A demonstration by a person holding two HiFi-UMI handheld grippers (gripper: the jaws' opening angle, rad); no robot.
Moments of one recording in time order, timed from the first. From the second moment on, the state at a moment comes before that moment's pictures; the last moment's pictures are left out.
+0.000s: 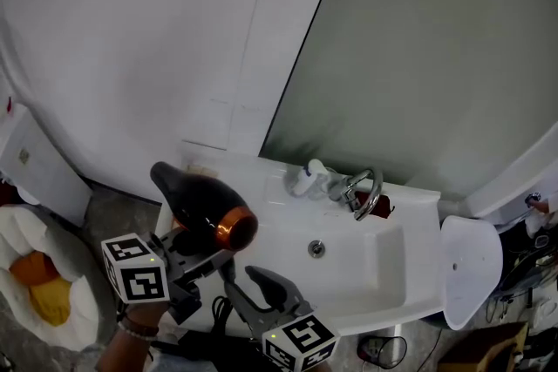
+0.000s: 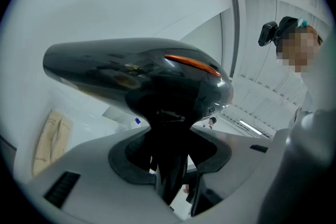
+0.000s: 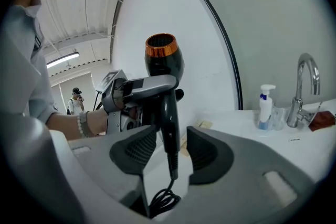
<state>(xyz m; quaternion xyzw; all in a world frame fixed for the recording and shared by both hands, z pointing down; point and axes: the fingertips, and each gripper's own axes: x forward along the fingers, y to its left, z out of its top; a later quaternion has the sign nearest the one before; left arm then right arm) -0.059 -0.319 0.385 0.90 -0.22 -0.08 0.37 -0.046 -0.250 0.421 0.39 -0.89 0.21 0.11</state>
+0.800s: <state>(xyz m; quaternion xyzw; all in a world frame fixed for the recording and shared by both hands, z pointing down) -0.026 -0.357 0.431 0.90 -0.24 0.04 0.35 -0.046 -0.275 0.494 0.40 -0.87 0.27 0.13</state>
